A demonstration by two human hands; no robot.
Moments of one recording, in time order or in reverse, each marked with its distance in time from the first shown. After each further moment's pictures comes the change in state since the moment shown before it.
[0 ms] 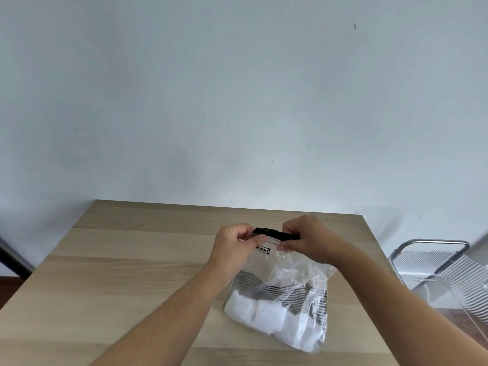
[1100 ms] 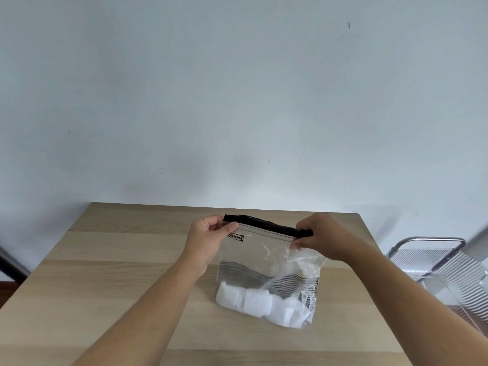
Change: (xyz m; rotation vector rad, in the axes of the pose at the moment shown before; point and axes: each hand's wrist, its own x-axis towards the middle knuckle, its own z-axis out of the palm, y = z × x) left_hand 0.028 -0.013 -0.041 -0.087 0.112 -0.005; right_hand -0.004 0.026 -0.016 0.012 0.028 0.119
